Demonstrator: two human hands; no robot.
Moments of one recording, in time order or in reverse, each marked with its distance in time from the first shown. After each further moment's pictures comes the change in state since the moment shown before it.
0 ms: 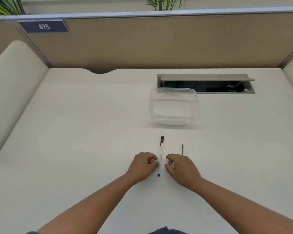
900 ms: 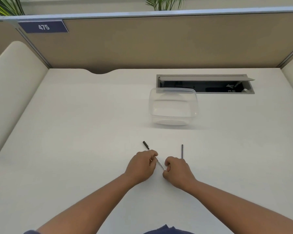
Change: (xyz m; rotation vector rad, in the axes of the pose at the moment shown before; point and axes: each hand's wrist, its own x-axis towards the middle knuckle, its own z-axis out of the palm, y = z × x) left_hand 0.000 0.003 -0.003 0.242 0.126 0.247; right_hand 0.000 -0.012 0.008 0.102 -0.123 0.168
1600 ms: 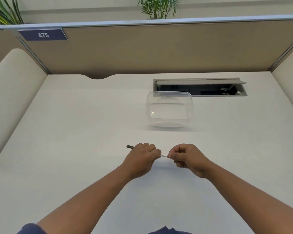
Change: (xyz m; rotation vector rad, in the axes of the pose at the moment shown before) left_hand 0.018 0.011 -0.028 0.452 0.177 0.654; right_hand 0.005 0.013 -0.074 0.914 -0.199 0.068
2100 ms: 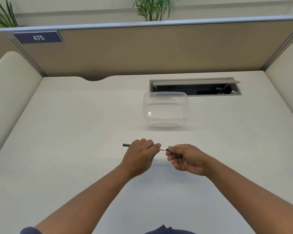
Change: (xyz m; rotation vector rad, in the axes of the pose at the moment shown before) left_hand 0.007 0.005 -0.004 0.096 0.133 -0.010; right_hand -0.005 -0.016 -0.003 0.236 -0.085 0.269
